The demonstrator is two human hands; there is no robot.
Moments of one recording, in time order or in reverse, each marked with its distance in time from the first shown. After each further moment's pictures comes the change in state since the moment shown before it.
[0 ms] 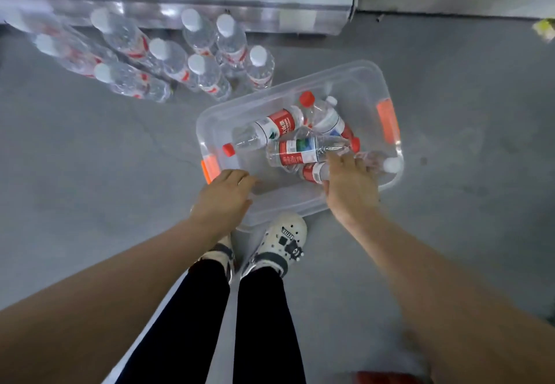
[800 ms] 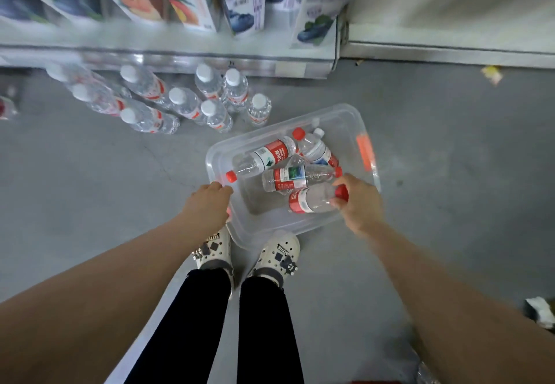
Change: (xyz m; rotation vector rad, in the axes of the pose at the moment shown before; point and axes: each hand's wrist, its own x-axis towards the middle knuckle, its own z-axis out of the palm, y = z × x) left_hand 0.014 -0.018 -0.077 0.125 -0.403 -0.200; right_hand -0.010 0.016 -0.084 0.477 -0.120 0.146
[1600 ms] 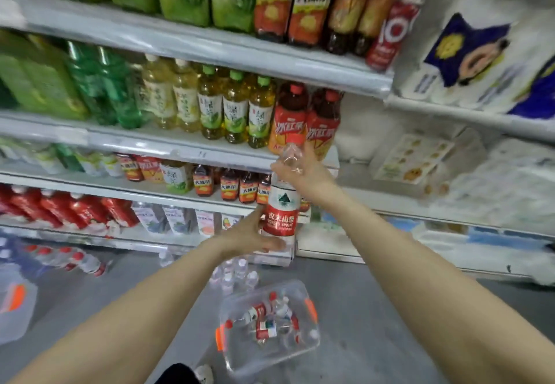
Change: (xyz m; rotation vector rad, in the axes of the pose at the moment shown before) left_hand -0.446 0.112 -0.351 -1.010 0.364 0.480; right_hand -0.338 -0.349 -0.439 0.386 0.268 -0.541
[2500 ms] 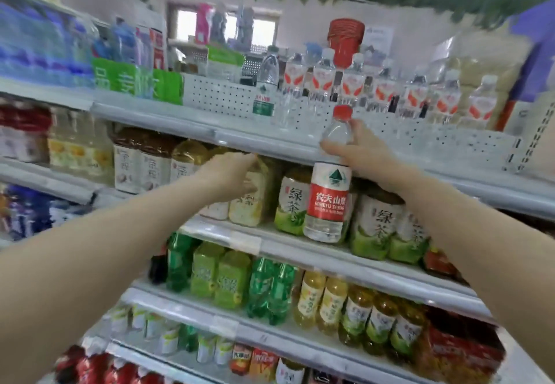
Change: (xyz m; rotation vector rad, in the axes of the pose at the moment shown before) left_hand -0.256 0.224 -0.515 1.125 0.891 0.309; right_hand 0.087 -0.510 0.076 -0.184 0.268 -0.553
